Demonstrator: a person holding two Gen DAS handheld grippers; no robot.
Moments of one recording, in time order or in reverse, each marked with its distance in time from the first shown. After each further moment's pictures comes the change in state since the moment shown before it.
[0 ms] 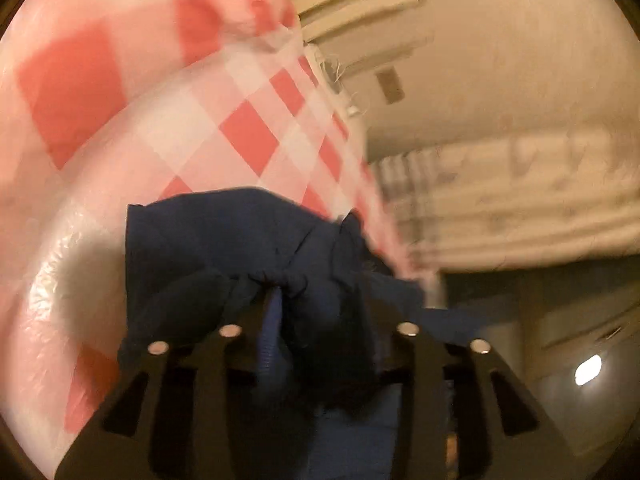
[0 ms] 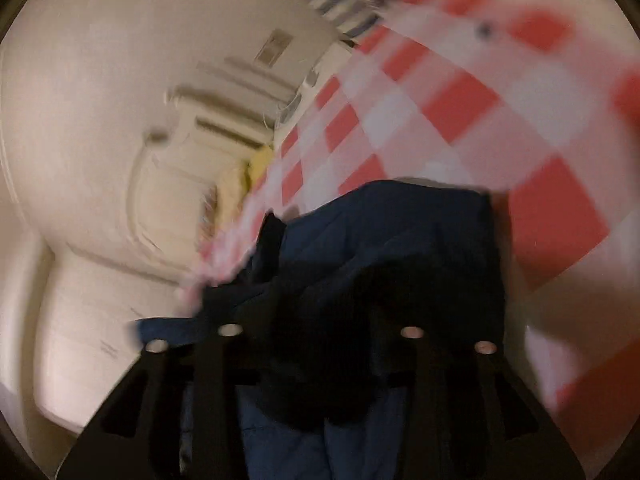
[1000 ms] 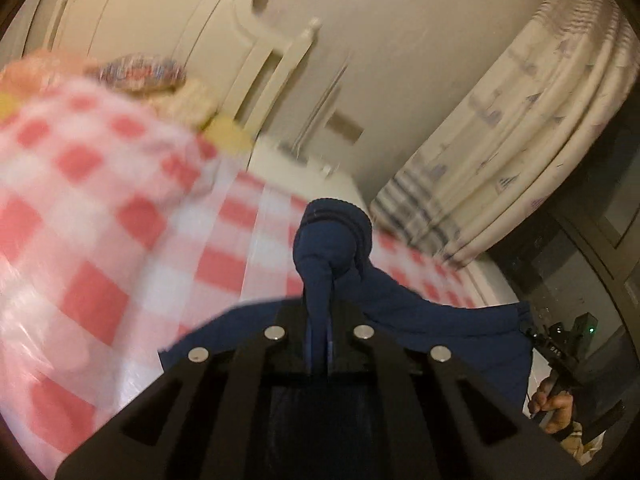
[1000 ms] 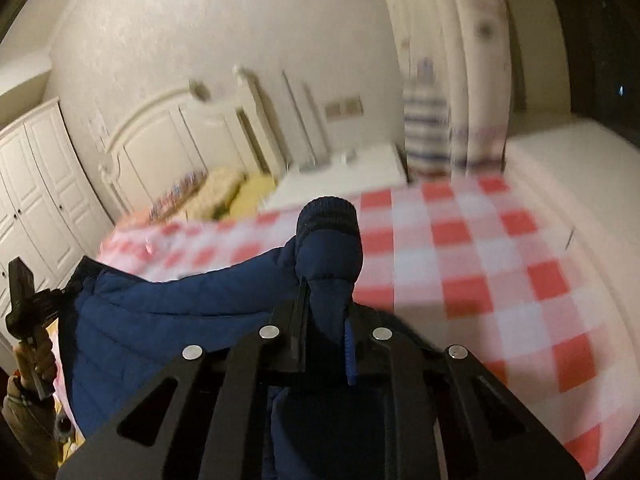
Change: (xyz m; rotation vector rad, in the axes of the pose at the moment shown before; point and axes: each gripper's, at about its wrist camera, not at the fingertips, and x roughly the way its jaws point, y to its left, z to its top) left arm -0.038 -0.108 -0.034 0.606 -0.238 0.217; right arm -0.026 0.126 -0.036 -0.741 -0.227 -0.305
